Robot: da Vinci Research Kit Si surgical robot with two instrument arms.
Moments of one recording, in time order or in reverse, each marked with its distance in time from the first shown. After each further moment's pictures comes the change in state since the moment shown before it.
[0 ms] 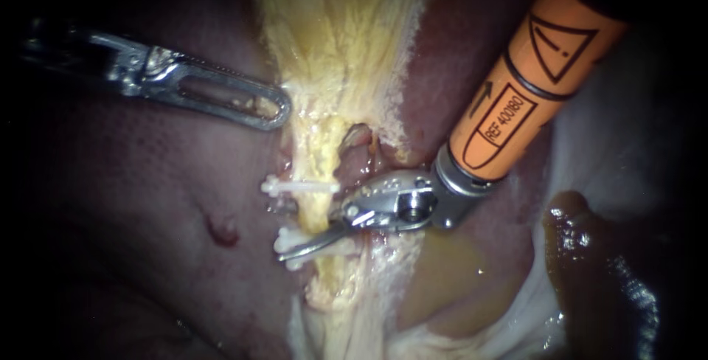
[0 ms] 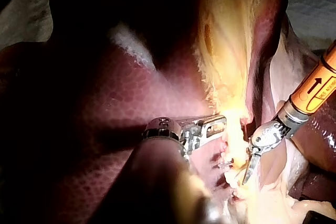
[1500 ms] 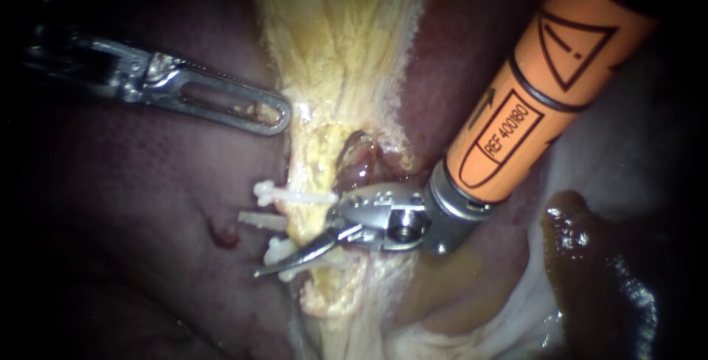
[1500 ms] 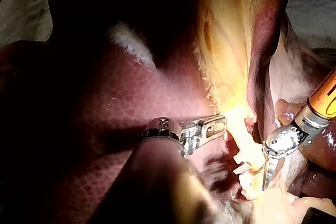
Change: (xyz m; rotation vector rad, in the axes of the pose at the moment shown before) right arm 0.005 -0.005 0.001 0.122 0.131 0.002; left arm 0.000 0.000 0.000 0.001 0.000 0.001
